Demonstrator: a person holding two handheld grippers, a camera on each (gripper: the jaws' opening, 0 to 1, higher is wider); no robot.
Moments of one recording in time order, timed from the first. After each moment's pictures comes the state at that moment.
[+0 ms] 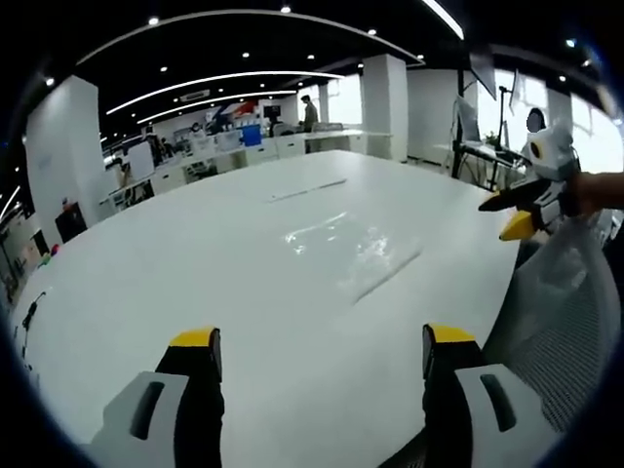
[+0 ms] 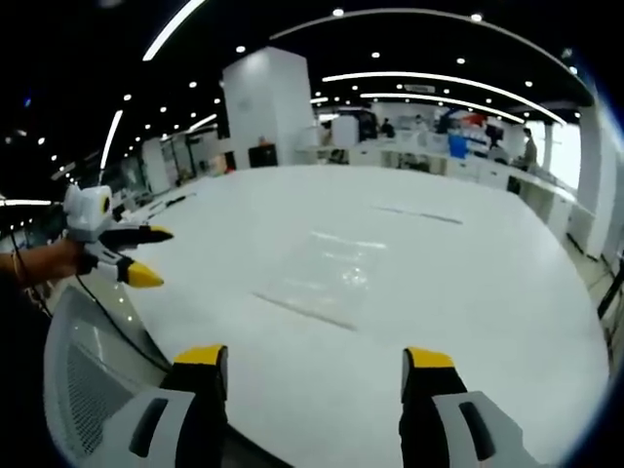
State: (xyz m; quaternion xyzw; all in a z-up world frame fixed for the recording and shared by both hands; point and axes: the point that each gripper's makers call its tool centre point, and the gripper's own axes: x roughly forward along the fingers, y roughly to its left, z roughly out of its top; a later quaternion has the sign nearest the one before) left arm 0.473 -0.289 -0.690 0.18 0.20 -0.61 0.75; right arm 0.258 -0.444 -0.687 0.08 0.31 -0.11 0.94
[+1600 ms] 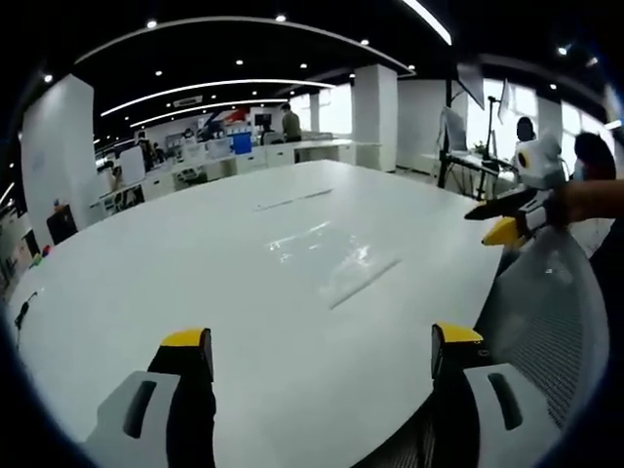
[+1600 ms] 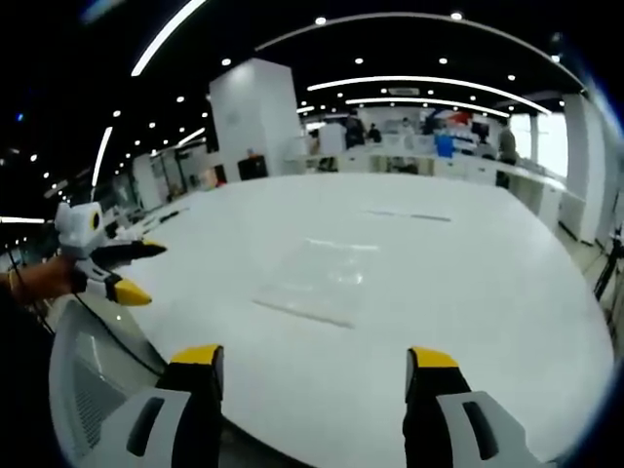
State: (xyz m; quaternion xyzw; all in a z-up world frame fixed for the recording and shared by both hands) left arm 0.444 -0.289 -0.671 0.15 0.18 -0.64 0.73; right arm 0.251 -0.442 -0.678 0.11 0.26 -0.14 0.95
